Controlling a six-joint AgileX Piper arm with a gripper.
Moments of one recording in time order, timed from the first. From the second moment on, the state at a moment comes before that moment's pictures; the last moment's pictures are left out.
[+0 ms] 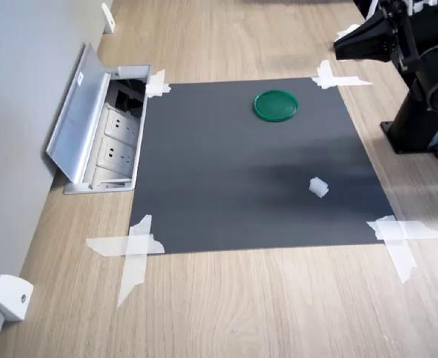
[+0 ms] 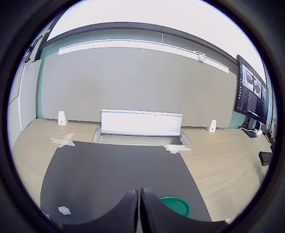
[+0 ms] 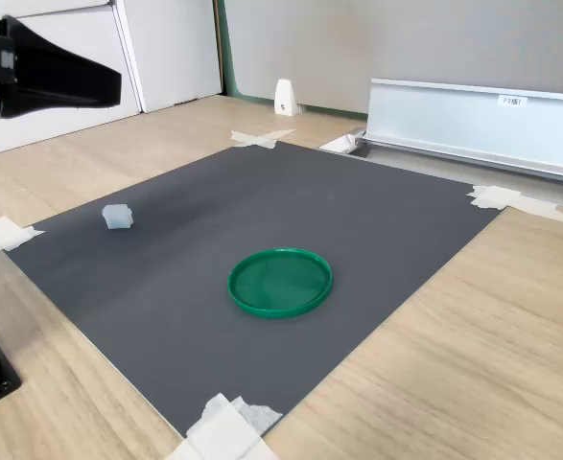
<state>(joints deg) -8.8 -0.8 -13.2 2.1 31.3 -7.1</state>
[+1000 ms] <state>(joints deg) -8.8 -0.8 -13.2 2.6 31.3 -6.9</state>
